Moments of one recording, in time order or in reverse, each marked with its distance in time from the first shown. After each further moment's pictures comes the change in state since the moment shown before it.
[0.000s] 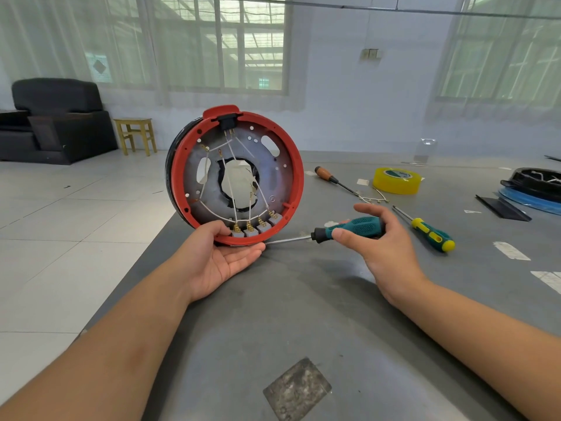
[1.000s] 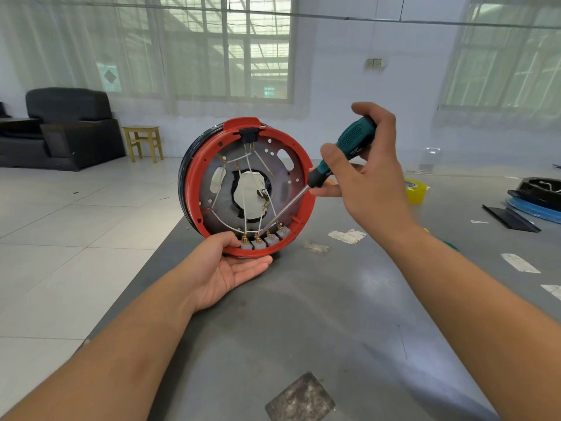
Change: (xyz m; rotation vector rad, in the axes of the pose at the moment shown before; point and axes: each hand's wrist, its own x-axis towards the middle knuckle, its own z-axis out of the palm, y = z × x) left_hand 0.003 -0.001 0.004 0.048 0.004 -0.018; right_hand 0.029 -0.108 0.045 -0.014 -0.101 -0.470
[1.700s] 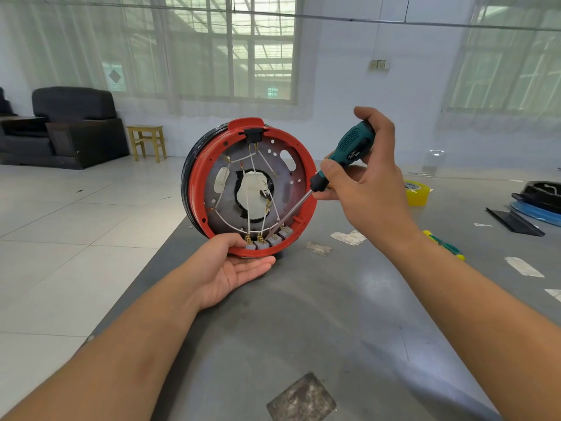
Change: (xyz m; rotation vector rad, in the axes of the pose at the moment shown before) left_hand -0.003 0.000 0.007 0.003 0.037 -0.014; right_hand -0.006 0.004 0.002 -0.092 -0.020 -0.038
